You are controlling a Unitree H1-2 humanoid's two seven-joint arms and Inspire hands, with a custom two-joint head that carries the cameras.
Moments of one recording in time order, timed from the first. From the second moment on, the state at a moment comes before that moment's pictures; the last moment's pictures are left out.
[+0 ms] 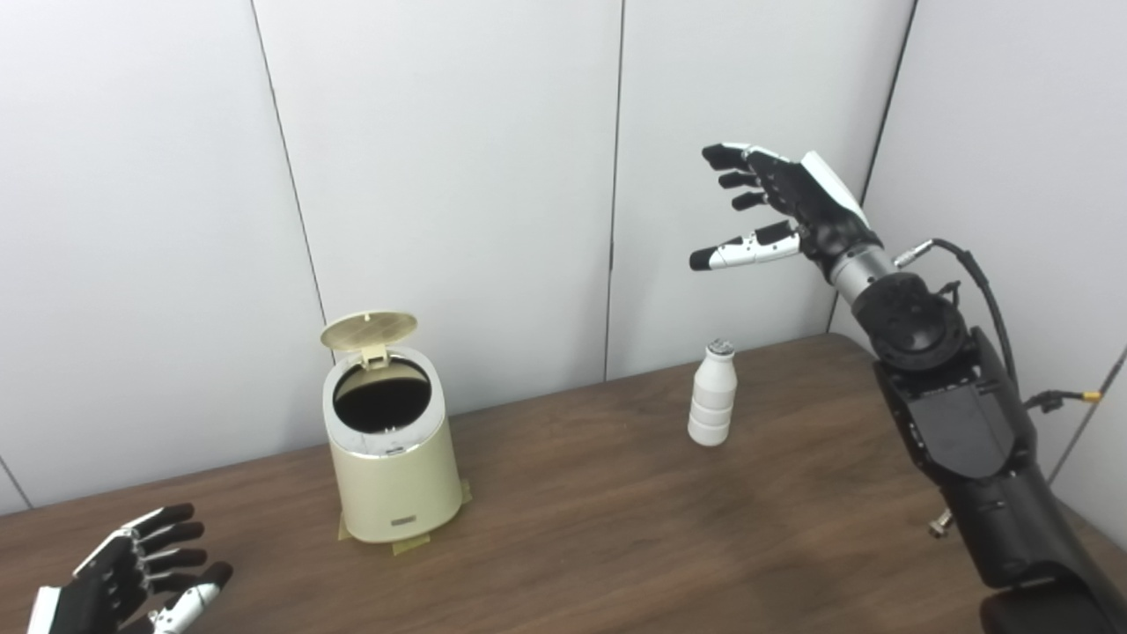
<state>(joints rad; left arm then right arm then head) -0.22 0.21 0.10 0.10 0.02 -0.06 -0.04 -0.64 -0.67 -0.15 0.04 -0.18 0.30 0.20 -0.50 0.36</state>
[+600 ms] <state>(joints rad) -0.22 0.21 0.10 0.11 0.02 -0.08 -0.05 -0.36 -0.62 -0.26 0.07 -0.03 0.25 0.22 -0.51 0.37</state>
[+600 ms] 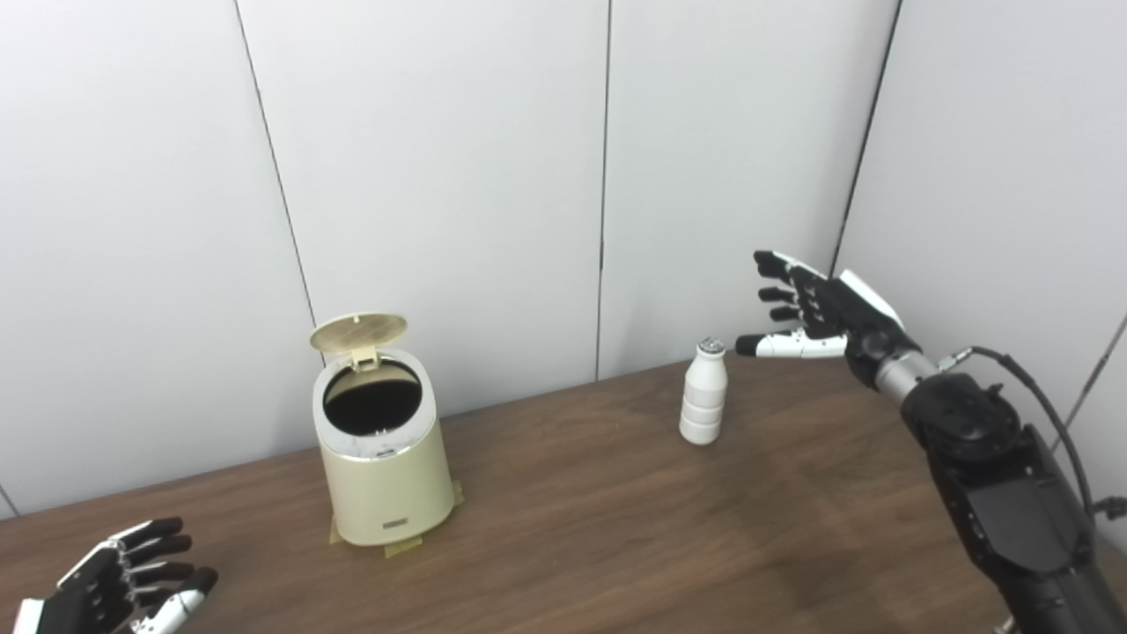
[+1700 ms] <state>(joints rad) -0.22 0.23 0.10 0.11 0.02 -0.09 -0.08 -0.38 -0.46 -0.24 0.33 -0.03 0.13 0.04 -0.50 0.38</state>
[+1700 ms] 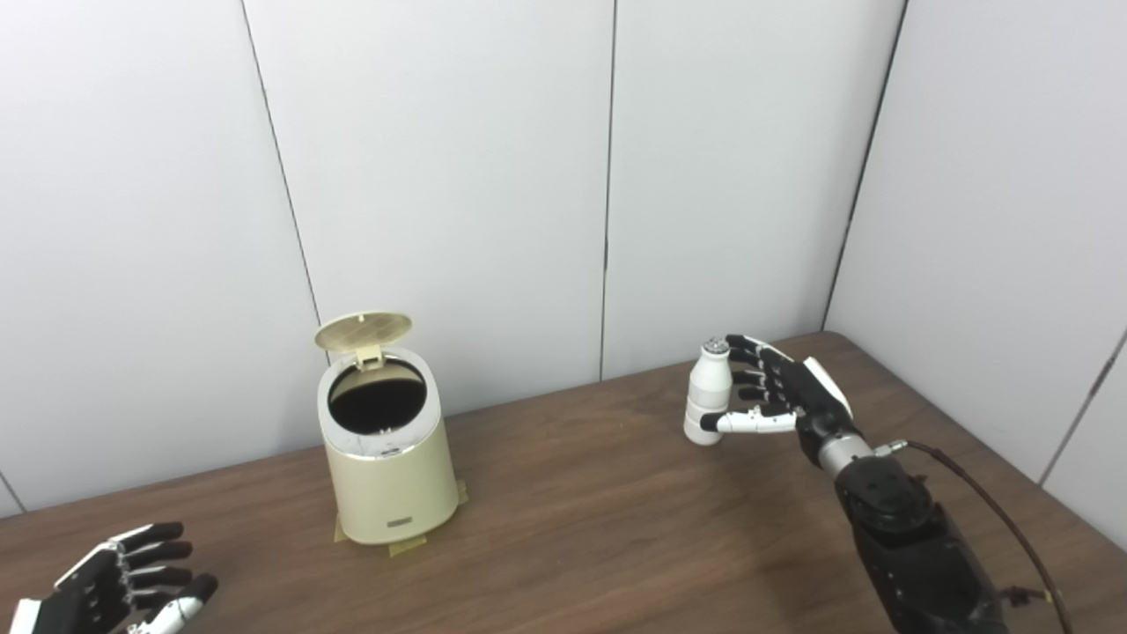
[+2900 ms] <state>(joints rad) -0.22 0.23 0.10 0.08 0.02 -0.05 -0.08 -0.45 -0.46 -0.16 0.48 -0.08 0.07 -0.01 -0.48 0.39</state>
